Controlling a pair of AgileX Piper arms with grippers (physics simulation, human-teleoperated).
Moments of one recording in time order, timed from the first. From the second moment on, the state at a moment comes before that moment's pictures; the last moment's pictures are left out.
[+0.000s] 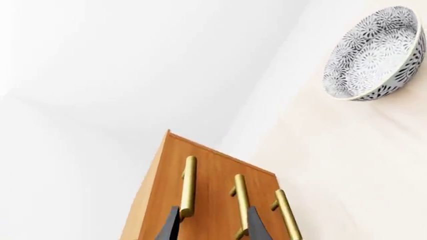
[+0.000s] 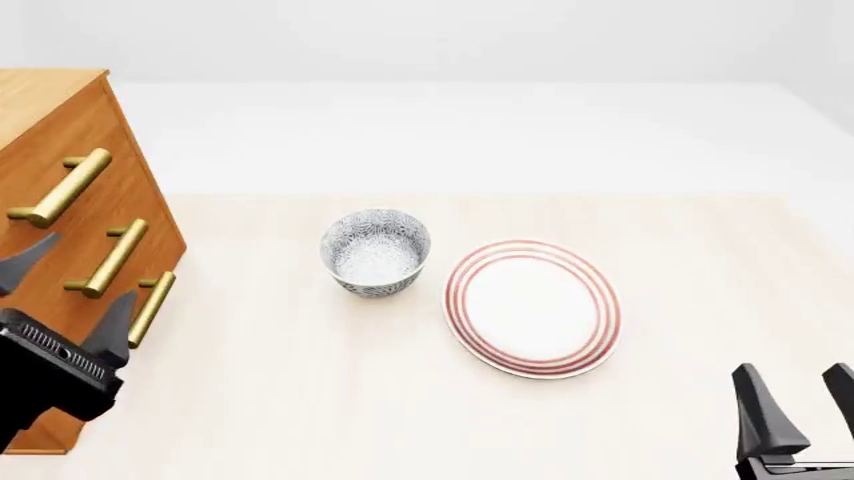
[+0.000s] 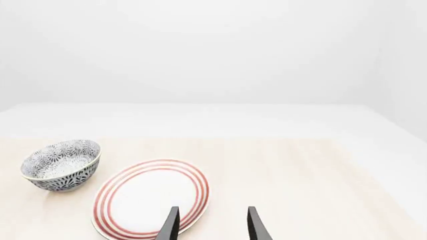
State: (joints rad) left arm -0.03 0.58 -0.29 -0.18 1.10; right arm 0.00 0.01 -0.01 0.00 0.00
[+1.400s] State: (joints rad) left arm 0.18 1.03 -0.30 -0.66 1.41; right arm 0.00 0.01 -0.01 0.00 0.00
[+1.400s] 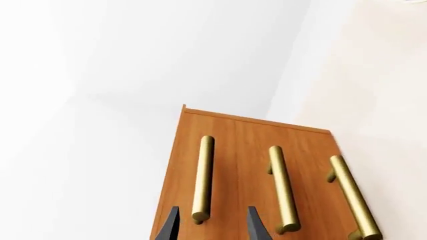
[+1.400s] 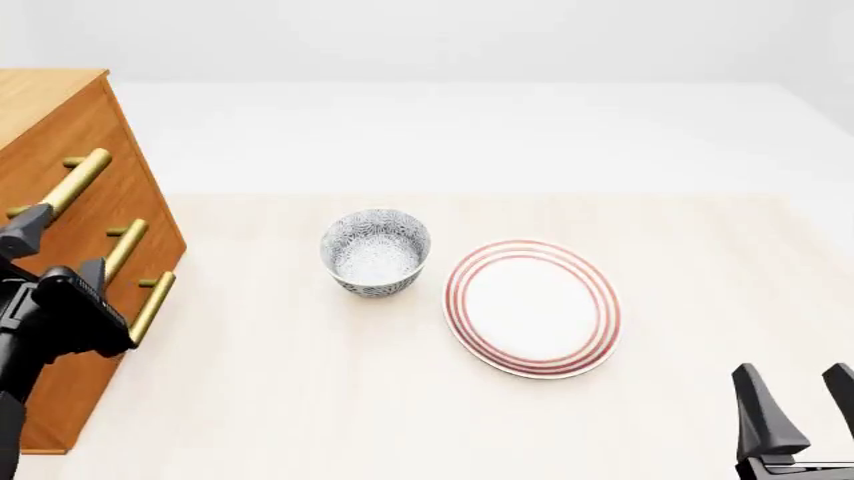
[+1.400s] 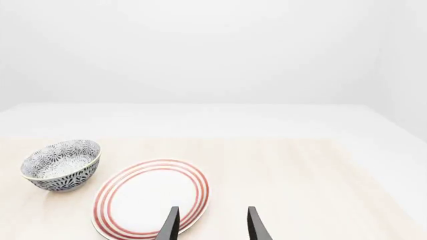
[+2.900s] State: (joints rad) left arm 0.28 1.27 -0.45 -0.81 1.46; right arm 0.00 0.01 -0.01 0.00 0.00
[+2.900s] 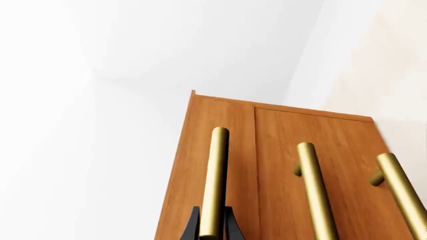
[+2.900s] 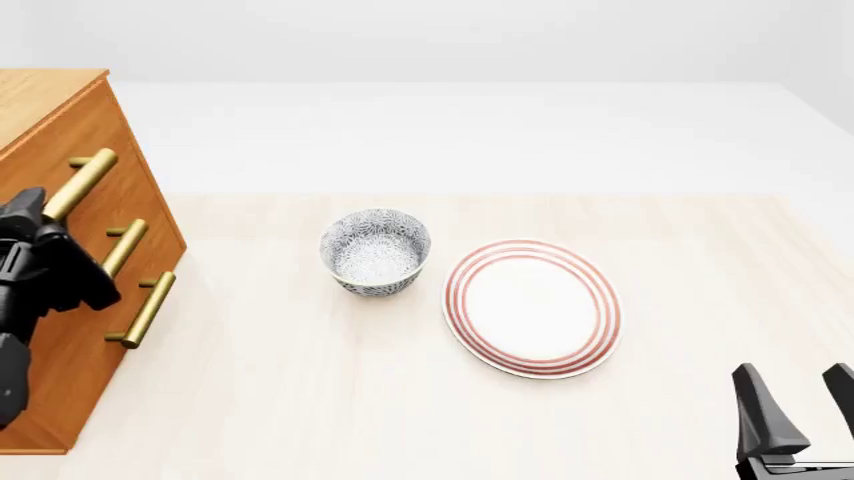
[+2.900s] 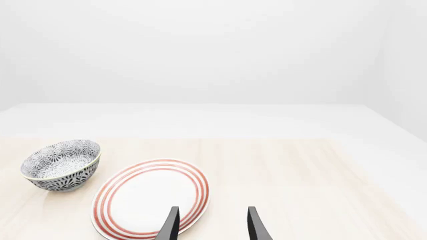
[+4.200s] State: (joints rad) left arm 0.12 1.22 -0.40 -0.81 1.50; right arm 0.00 0.01 -0.01 0.00 0.00
